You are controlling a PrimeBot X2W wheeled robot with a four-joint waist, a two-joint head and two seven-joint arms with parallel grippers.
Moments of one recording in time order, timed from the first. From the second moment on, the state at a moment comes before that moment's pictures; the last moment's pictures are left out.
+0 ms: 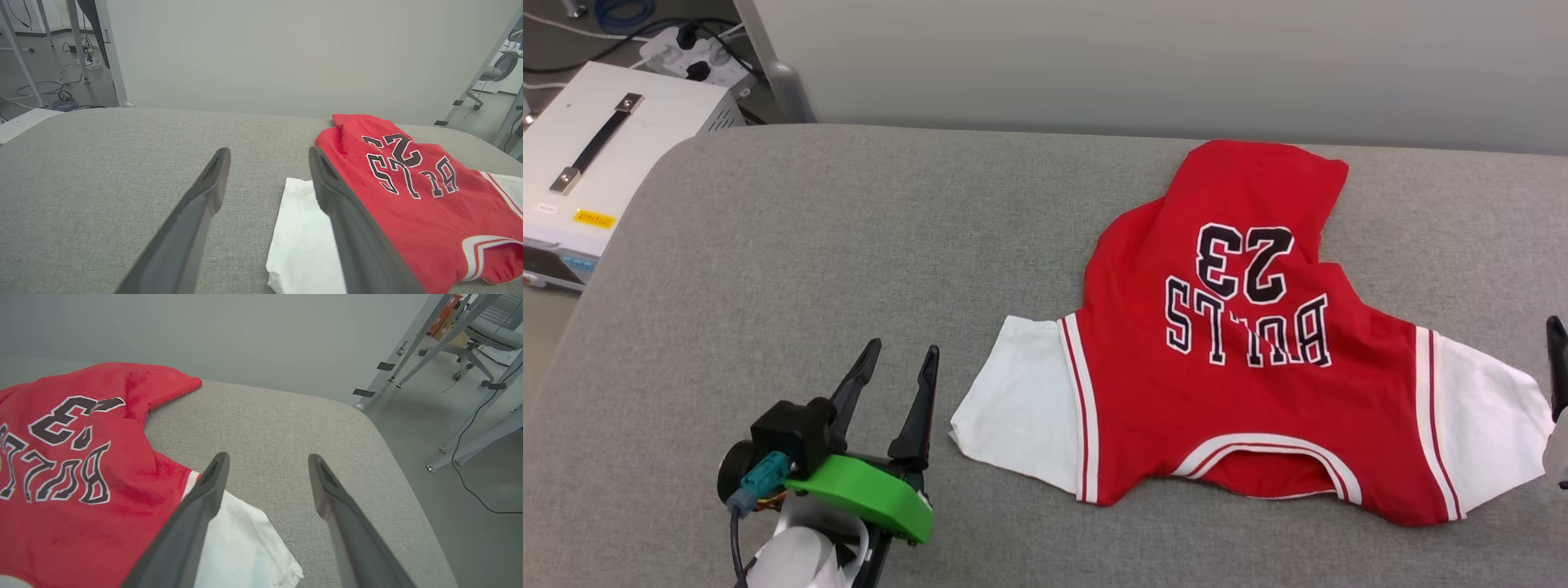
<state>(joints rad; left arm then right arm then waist) -0.14 0.18 -0.23 0.22 -0.36 -0.13 -0.26 -0.14 -0.32 -0.25 0.12 0.11 0.13 0.17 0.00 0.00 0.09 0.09</state>
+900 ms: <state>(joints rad) -0.12 0.24 -0.30 0.19 -0.41 -0.07 0.13 0.04 -0.06 -0.22 -0.15 0.17 0.13 -0.04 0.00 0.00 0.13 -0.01</state>
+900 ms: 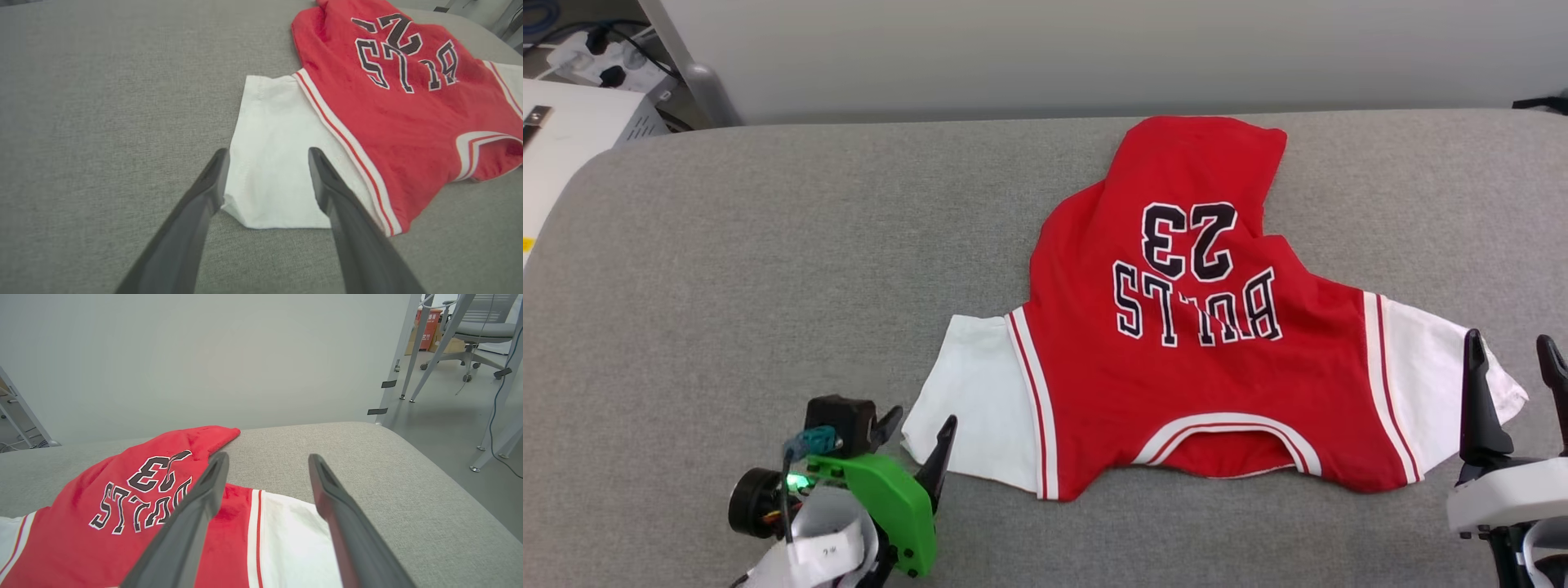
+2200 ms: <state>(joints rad) -0.10 0.37 -0.20 0.03 -0.49 0.02 0.37 0.05 -0.18 -0.19 -0.09 0.18 0.13 0.14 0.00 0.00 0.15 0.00</state>
